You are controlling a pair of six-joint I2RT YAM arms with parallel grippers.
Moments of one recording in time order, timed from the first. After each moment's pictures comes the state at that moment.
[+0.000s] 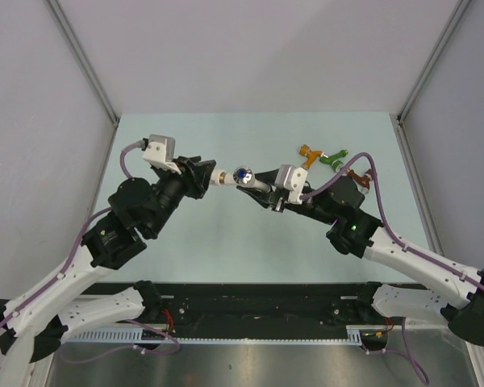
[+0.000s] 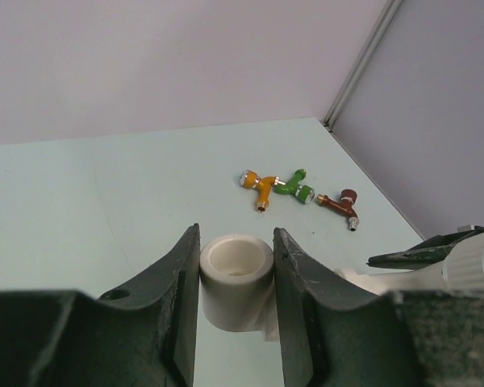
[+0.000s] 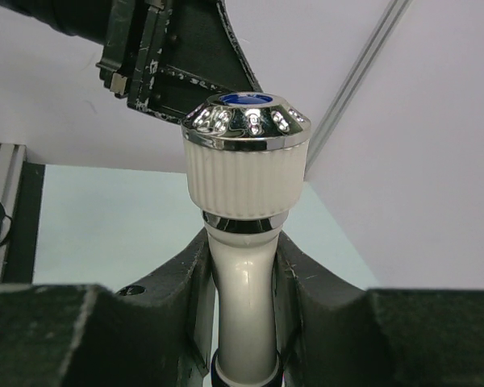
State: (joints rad) left arm -0.91 0.83 1.11 -0.24 -0.44 -0.27; right arm 0.92 1.07 0.94 0.38 -0.34 -0.32
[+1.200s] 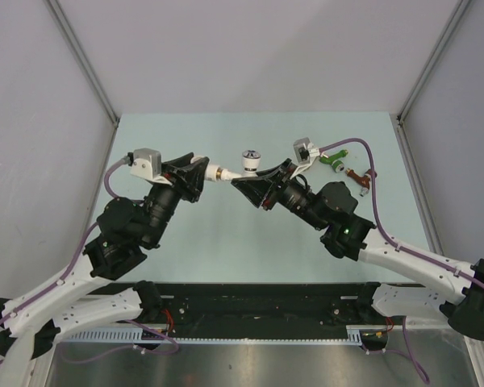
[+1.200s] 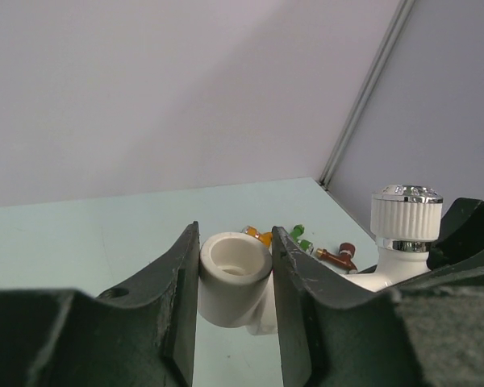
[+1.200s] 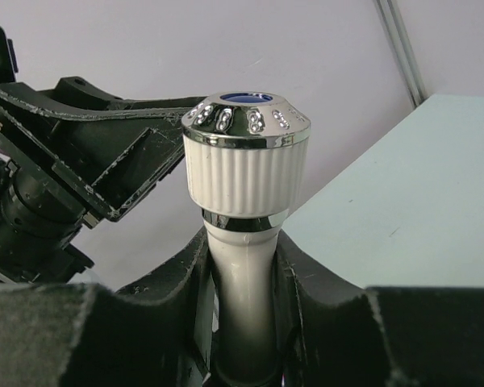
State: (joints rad) left arm -1.01 0.75 0.96 0.04 -0.56 -0.12; right arm 0.98 1.10 0.92 0.46 -0.01 0.57
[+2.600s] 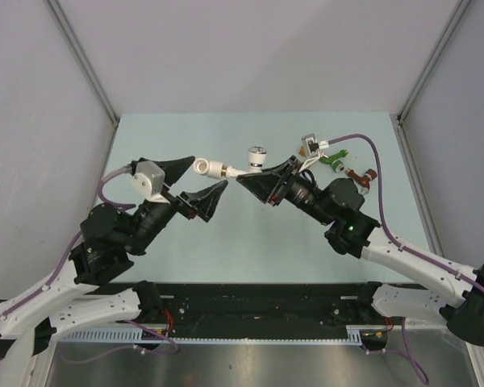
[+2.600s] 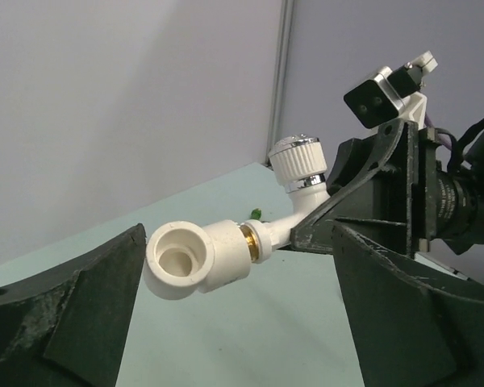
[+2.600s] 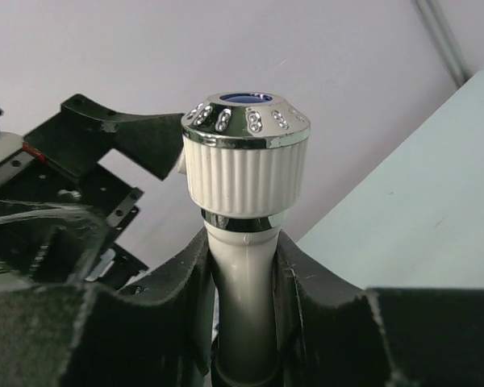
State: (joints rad) left arm -1.07 0.67 0.98 0.00 -0.32 0.05; right arm 0.91 1.08 0.90 0.48 -0.12 0.79
